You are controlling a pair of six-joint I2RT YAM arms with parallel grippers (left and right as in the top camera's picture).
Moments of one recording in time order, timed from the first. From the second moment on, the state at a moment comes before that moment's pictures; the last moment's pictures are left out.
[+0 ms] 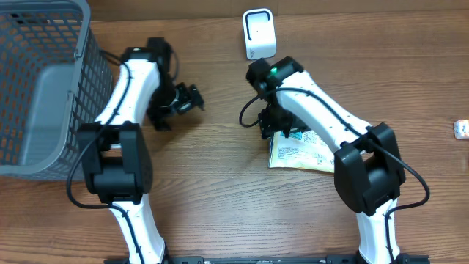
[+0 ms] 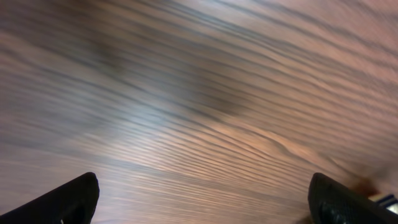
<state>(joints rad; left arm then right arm) -0.01 2.12 1.73 -1.24 0.22 -0.55 0.58 2.15 1.82 -1.39 0.14 0.46</state>
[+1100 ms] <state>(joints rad) 0.03 2.12 1.73 -1.26 0.20 -0.55 0.72 2.12 1.46 -1.08 0.51 0.69</state>
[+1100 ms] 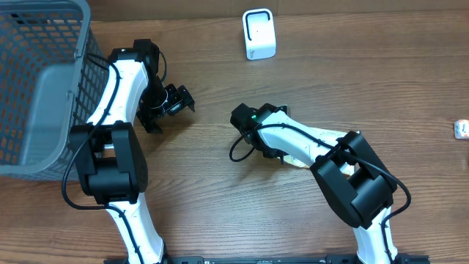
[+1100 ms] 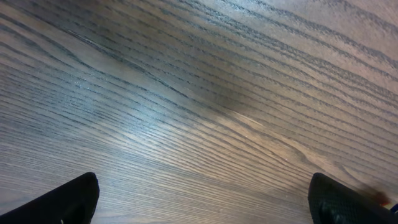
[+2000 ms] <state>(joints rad) 0.03 2.12 1.73 -1.27 0.18 -0.55 0.51 2.15 2.24 -1.42 -0.46 0.43</state>
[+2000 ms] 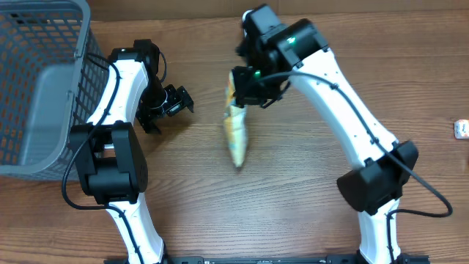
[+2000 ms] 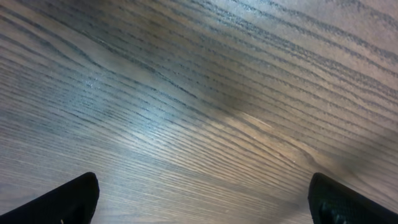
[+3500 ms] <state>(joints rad) 0.00 2.12 1.73 -1.22 0.52 -0.31 0.30 2.13 1.75 -0.90 -1.37 0.24</state>
